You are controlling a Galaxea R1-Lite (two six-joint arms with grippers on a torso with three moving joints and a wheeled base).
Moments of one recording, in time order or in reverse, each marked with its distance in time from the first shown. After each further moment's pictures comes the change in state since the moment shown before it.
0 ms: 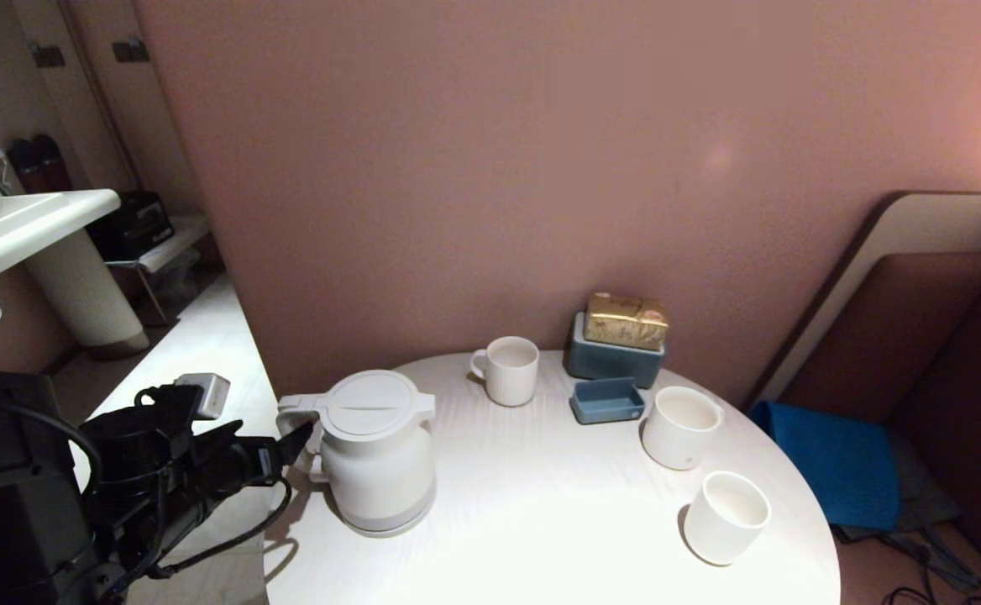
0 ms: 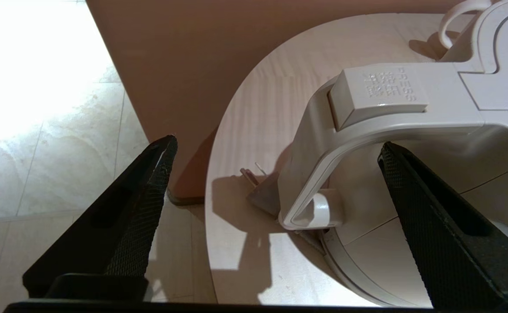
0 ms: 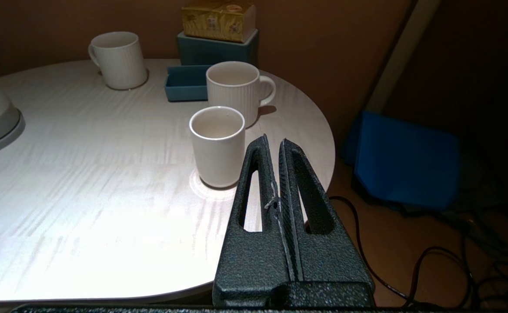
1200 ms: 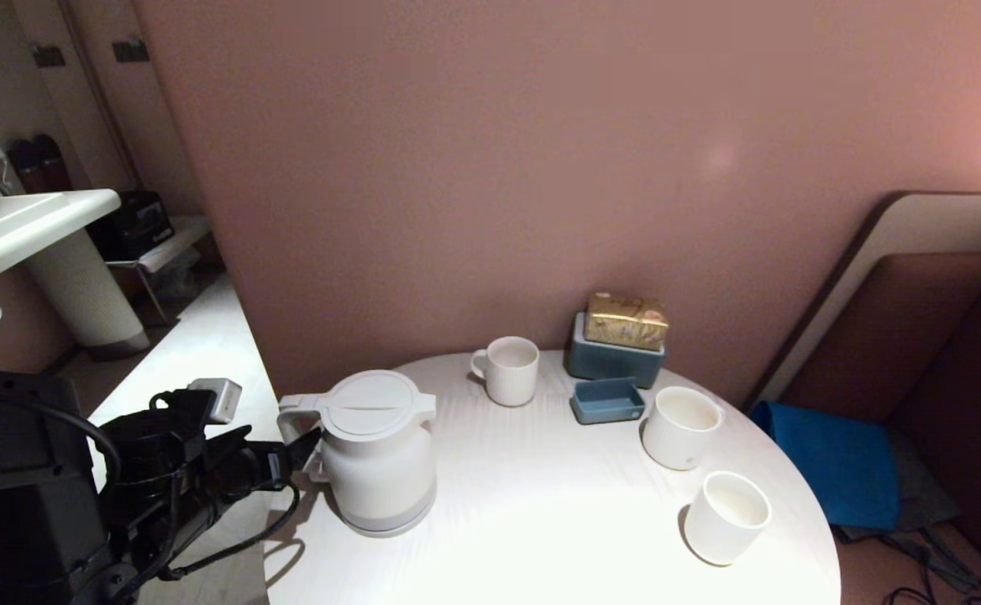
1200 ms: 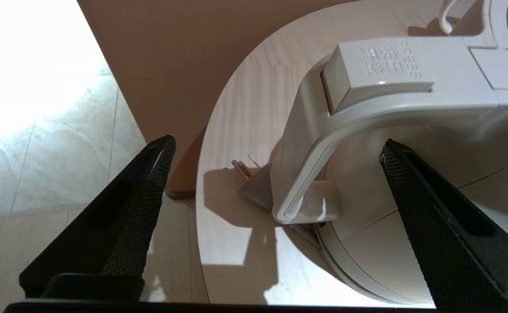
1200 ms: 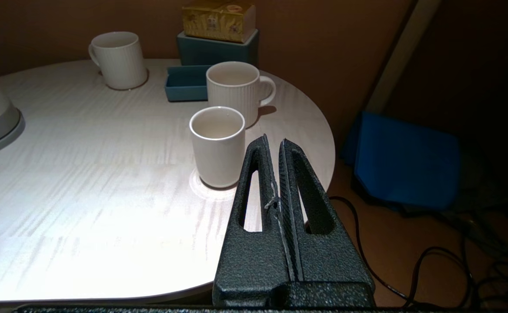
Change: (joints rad) left arm -0.029 0.032 -0.010 0.001 0.000 -0.003; right arm 0.000 0.000 0.000 0.000 0.000 -0.001
